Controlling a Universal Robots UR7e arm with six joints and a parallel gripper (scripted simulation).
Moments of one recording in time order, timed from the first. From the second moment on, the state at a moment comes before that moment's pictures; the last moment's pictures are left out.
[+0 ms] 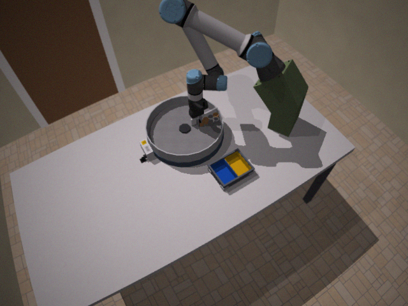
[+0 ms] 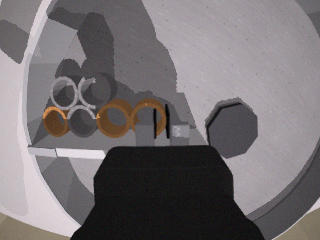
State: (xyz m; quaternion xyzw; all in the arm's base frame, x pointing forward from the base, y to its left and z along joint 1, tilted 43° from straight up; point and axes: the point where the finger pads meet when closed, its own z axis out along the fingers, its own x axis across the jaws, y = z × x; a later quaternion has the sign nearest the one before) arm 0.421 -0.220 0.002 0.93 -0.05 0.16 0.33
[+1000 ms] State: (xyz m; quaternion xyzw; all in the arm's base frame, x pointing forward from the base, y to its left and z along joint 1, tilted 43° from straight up) arm 0.420 -0.218 0.005 0.93 -0.05 0.16 0.33
